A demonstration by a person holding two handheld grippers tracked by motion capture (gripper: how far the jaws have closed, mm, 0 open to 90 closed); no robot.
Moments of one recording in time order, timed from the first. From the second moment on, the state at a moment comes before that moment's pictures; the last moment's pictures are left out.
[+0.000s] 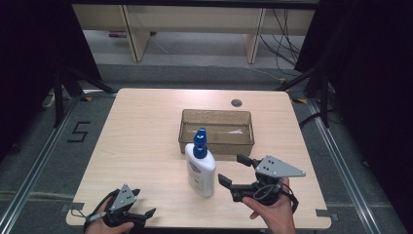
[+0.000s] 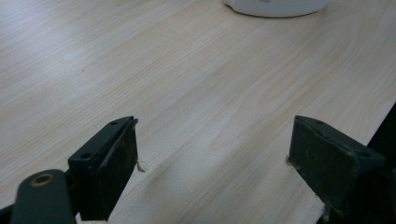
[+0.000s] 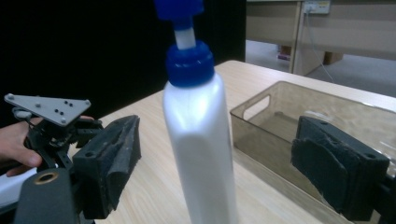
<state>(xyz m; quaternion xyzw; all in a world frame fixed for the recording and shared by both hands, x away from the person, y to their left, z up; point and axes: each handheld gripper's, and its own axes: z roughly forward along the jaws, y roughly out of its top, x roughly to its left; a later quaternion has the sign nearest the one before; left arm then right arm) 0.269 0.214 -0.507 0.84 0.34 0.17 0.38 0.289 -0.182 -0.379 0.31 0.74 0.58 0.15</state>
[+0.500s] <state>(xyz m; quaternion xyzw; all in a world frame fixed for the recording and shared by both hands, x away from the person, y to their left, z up) 0.268 0.212 -0.507 0.83 0.35 0.16 0.40 0.295 -0.161 -0.363 0.29 0.74 0.59 0.15</state>
